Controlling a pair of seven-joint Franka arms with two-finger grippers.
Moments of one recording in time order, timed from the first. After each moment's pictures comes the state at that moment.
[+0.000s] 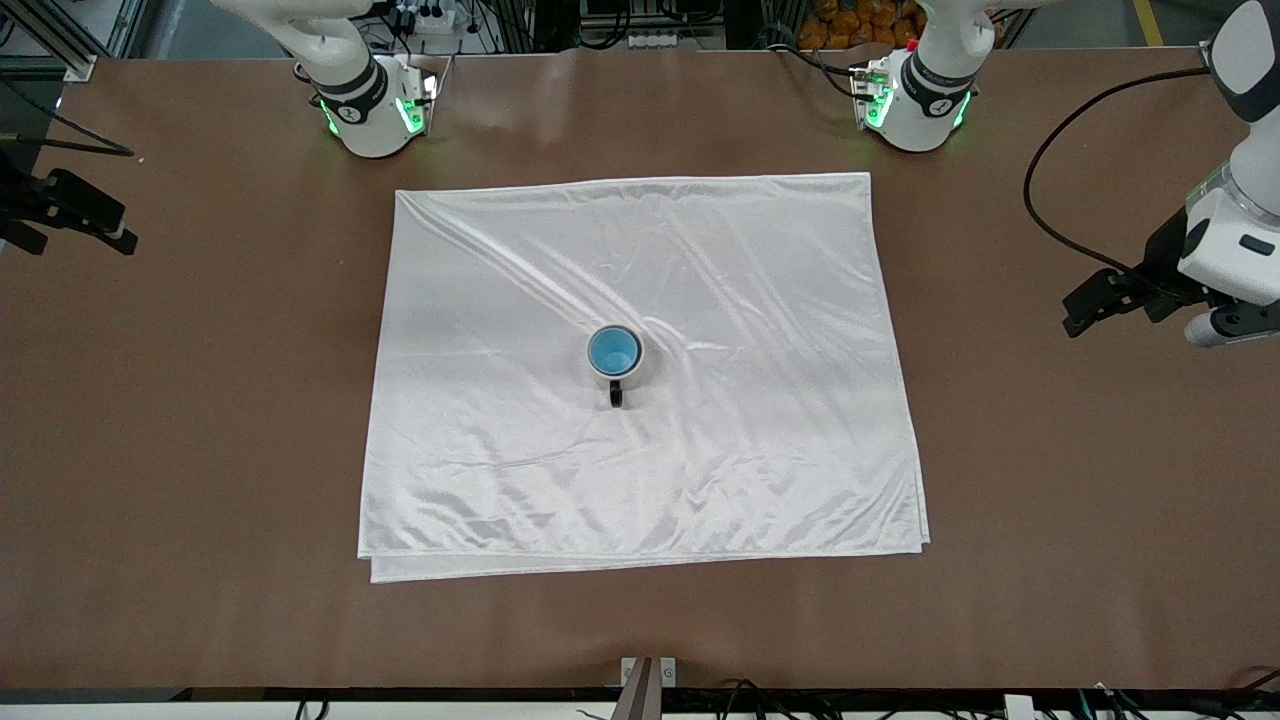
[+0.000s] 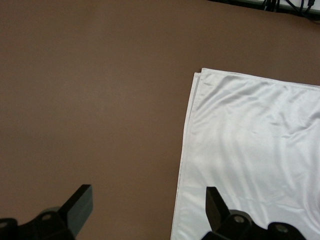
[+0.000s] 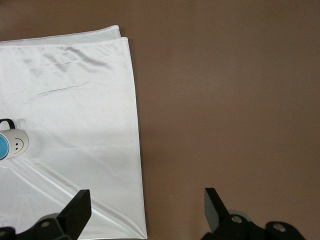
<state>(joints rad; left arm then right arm) -0.03 0.00 -0.04 -1.74 0.03 1.87 -0.24 -0.05 -0.04 0.00 -1.54 0.03 1.52 -0.01</state>
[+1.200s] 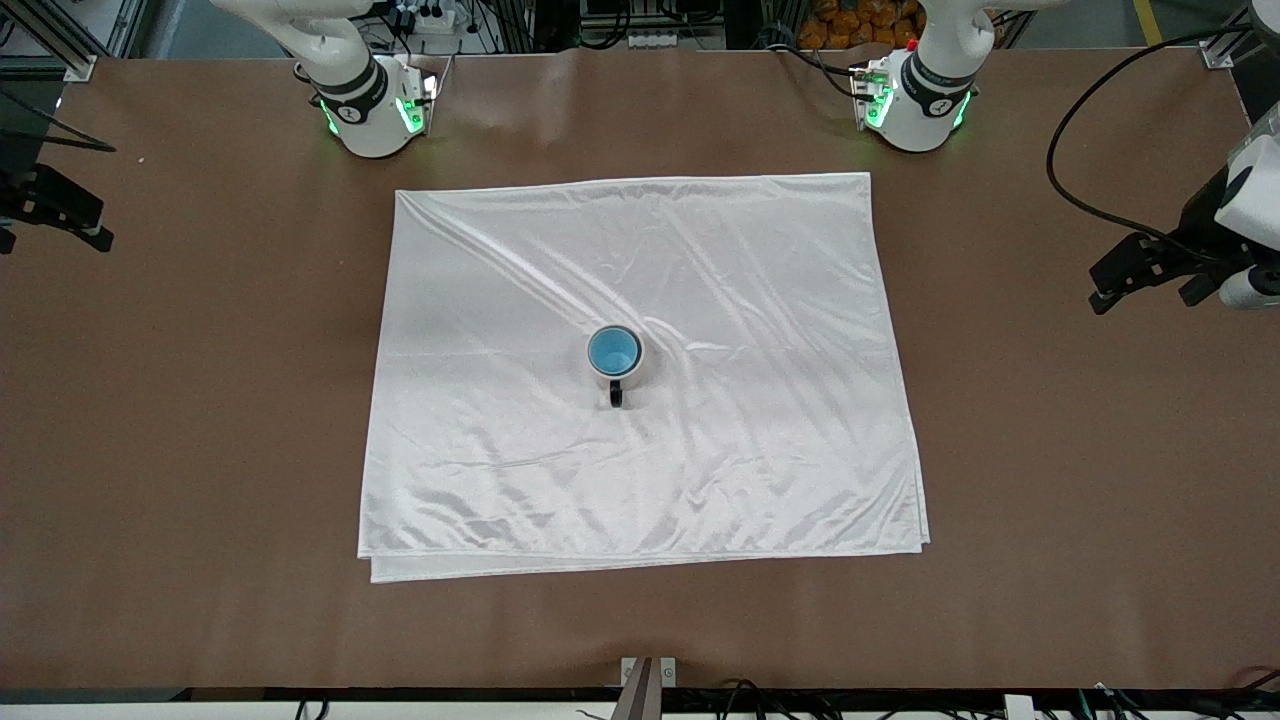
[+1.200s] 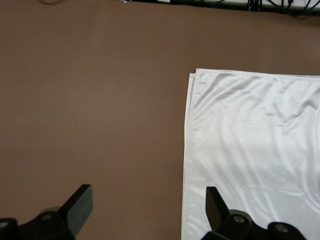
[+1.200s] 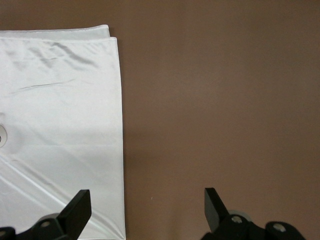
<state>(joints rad) -0.08 -0.04 0.02 -1.70 0.03 1.80 -0.15 -0.05 -0.05 -0.01 -1.54 -0.03 1.53 -0.08</state>
